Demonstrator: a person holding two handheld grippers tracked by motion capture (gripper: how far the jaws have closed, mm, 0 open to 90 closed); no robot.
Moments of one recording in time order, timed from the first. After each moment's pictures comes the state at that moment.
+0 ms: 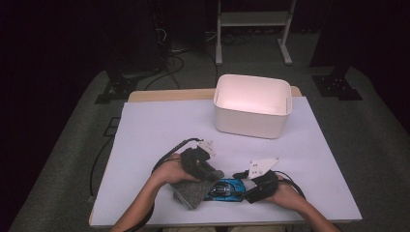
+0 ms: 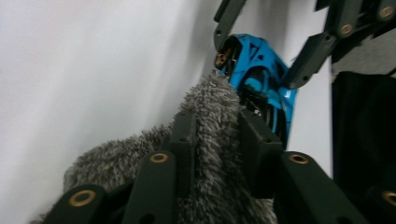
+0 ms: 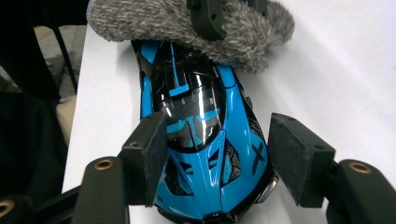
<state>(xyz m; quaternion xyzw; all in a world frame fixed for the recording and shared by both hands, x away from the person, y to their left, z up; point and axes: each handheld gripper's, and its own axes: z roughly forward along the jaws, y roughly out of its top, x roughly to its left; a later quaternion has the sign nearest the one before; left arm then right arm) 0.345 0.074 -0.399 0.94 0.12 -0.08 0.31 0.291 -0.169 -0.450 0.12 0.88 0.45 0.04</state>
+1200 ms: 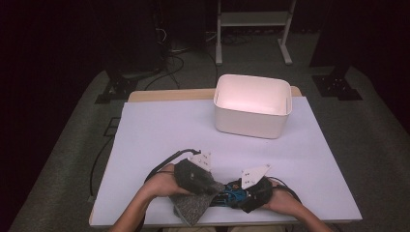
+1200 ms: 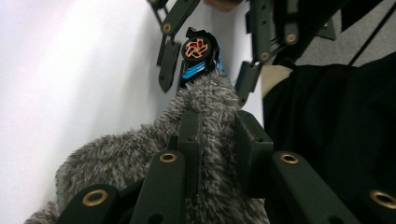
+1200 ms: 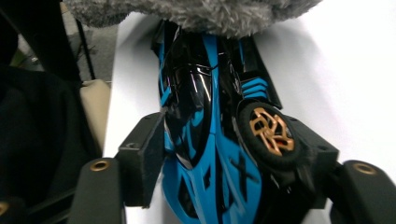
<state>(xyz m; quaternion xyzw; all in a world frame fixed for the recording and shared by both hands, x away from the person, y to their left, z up) 0.297 0.085 -0.377 0.94 0.05 -0.07 0.34 0.276 -0.149 -0.452 0.07 0.90 0.42 0.02</state>
